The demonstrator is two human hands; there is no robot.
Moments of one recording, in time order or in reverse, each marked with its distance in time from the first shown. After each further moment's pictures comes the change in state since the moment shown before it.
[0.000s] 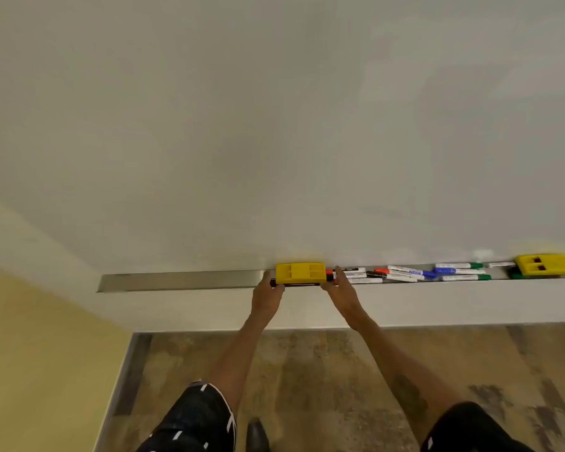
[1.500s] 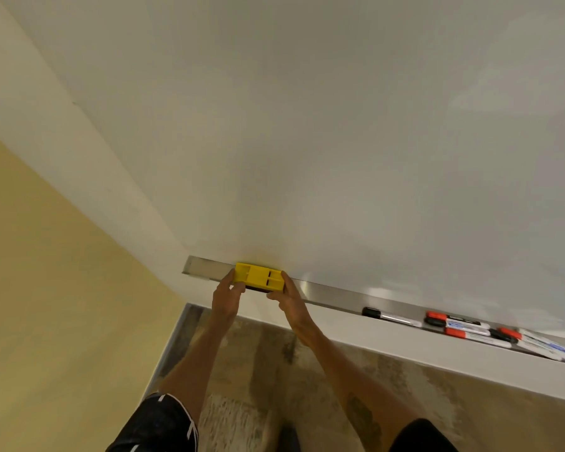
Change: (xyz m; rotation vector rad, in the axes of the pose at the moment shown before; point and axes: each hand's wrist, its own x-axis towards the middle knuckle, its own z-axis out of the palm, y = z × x) left_hand 0.076 -0.172 -0.248 -0.265 0.395 -0.074; right_hand 0.045 -0.079 0.334 0.218 -0.436 -0.045
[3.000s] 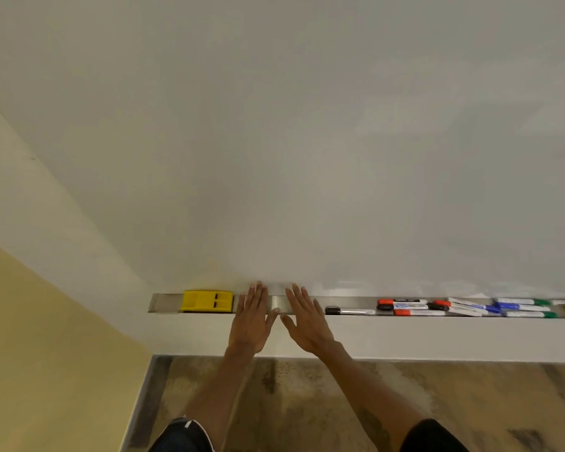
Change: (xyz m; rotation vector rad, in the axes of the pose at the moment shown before) left_hand -0.047 0.021 0.072 1.065 -0.290 0.635; right_hand -0.063 0.014 -0.083 -1.082 0.187 -0.257
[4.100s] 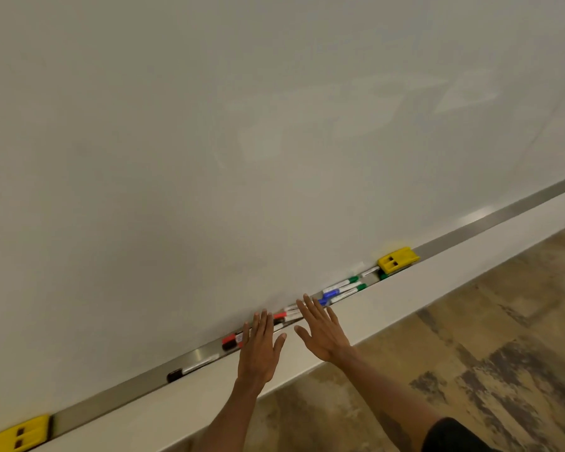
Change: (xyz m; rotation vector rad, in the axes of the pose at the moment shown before) left_hand 0.022 0.406 0.046 -0.012 -0.043 0.371; right_hand -0.197 0.326 -0.192 -0.110 0.205 0.383
